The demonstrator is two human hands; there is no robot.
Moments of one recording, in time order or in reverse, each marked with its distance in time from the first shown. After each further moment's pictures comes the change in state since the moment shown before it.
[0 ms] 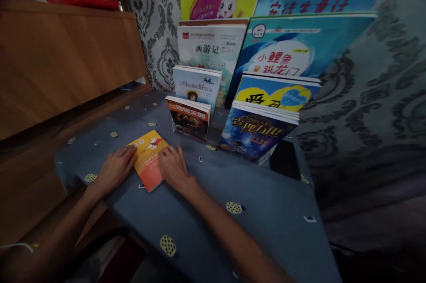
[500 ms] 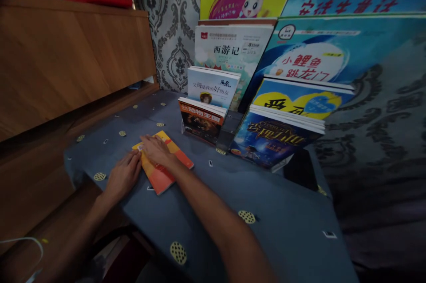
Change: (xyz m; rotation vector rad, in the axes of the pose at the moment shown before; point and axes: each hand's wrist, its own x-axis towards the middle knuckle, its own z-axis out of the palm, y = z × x) left_hand -0.025 0.008 0.008 0.007 0.074 -0.106; right_hand 0.107 -0.028 0.047 0.164 -0.189 -0.093
